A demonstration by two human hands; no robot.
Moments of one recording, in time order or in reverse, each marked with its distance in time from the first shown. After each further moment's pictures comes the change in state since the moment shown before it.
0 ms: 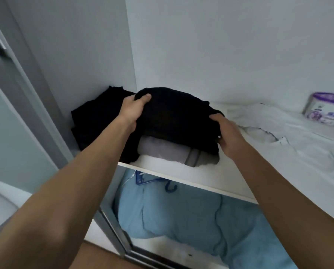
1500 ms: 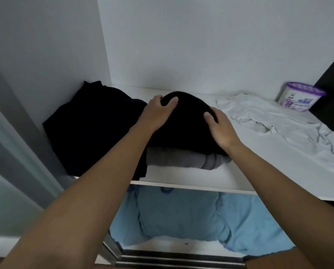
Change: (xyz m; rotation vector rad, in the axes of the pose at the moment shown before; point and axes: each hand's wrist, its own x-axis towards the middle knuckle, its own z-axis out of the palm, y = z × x) left_hand 0.054 -0.033 0.028 0.559 -0.456 0.128; right_hand 0.021 0.014 0.050 -0.847 0.246 -0.343
